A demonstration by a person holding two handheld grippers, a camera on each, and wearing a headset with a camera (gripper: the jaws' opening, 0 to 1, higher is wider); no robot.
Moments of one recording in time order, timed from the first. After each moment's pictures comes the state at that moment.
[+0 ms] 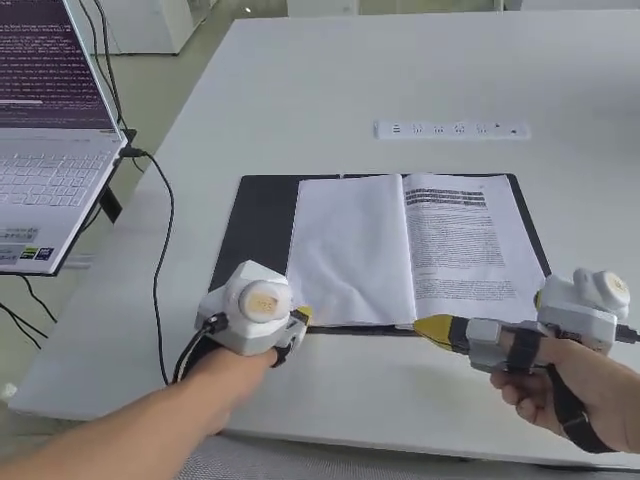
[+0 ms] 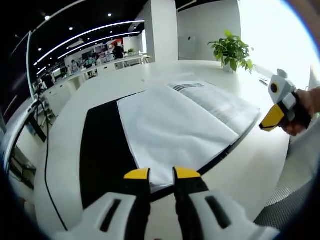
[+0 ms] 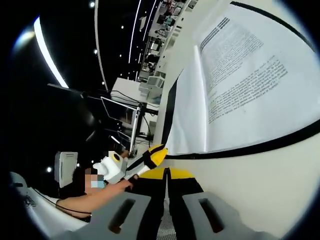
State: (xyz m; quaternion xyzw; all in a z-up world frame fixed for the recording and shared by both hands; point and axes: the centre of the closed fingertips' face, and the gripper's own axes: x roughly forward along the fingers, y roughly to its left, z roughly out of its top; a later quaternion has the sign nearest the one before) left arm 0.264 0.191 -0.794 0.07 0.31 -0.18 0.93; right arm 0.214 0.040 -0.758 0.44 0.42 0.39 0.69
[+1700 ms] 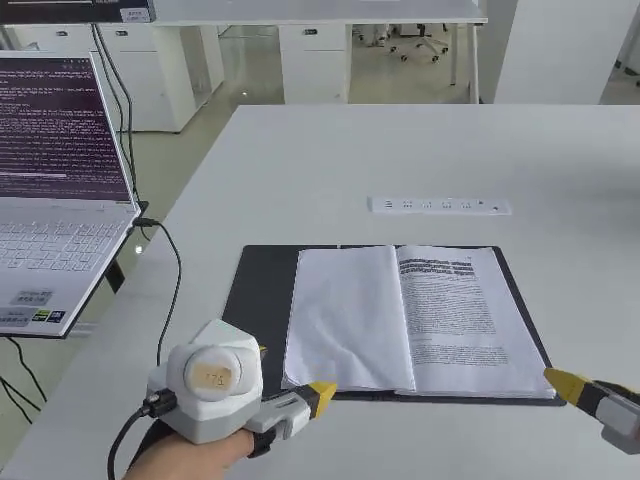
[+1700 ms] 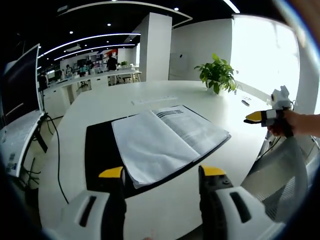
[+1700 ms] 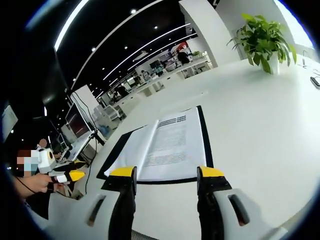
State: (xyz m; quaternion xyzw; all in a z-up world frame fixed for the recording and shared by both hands) left arm 0.216 0.177 -0.711 0.02 0.26 -0.24 0.94; right arm 0.215 -0.111 -0.712 0.20 0.27 0.18 0.93
